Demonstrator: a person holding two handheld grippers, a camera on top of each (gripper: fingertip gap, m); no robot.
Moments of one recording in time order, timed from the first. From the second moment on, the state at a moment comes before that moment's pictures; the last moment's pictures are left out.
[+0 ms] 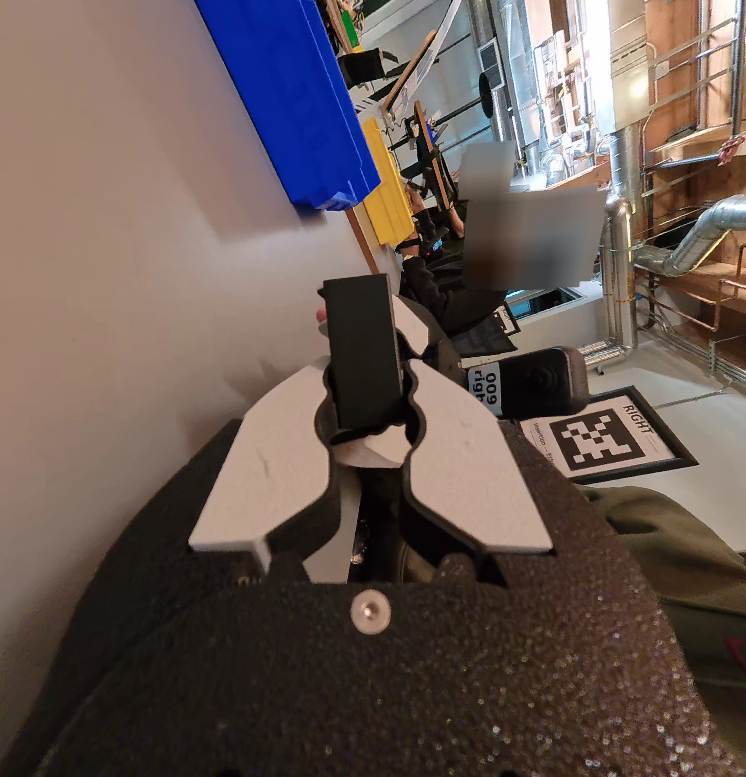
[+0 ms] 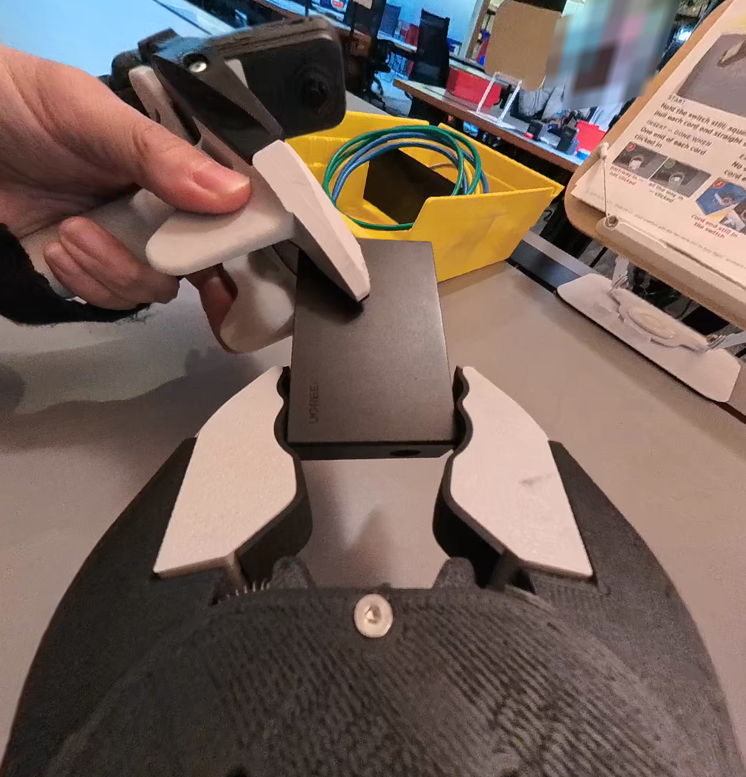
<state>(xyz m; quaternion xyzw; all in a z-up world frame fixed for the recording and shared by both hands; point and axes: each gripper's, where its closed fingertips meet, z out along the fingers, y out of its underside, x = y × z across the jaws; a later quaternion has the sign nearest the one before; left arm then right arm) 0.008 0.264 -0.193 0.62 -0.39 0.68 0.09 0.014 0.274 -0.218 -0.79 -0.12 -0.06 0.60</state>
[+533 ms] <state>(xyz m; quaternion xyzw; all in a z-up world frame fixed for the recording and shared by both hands) 0.014 0.268 -0.183 0.59 -0.31 0.73 0.13 0.014 0.272 -0.194 -0.71 -0.09 -0.04 0.70</state>
